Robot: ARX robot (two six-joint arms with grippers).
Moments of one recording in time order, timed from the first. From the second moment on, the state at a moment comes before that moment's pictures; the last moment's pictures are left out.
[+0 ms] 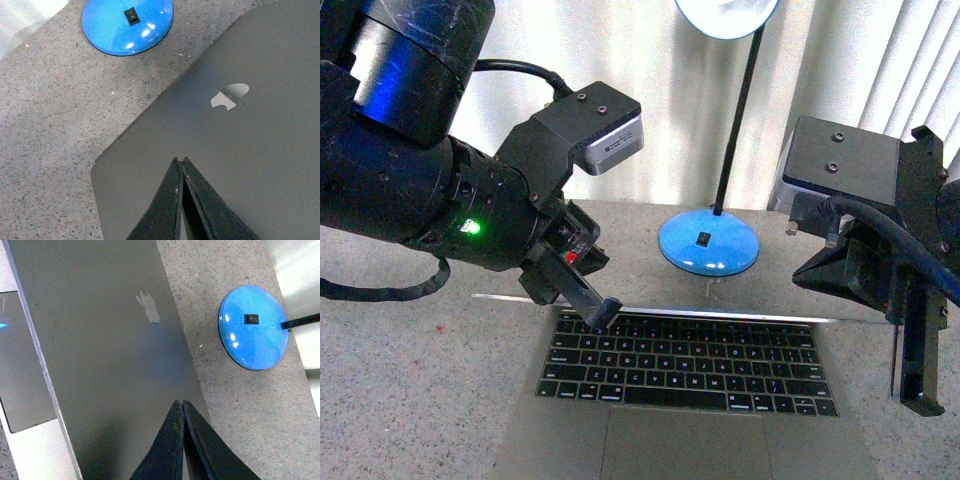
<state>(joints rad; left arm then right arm) -0.37 1.79 0.96 0.11 0.24 0.46 0.23 1.65 0.84 -0.03 -0.34 -0.99</state>
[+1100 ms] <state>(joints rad) -0.41 1.84 0.87 0.20 0.26 0.41 0.26 1.71 0.77 0.00 -0.34 -1.05</state>
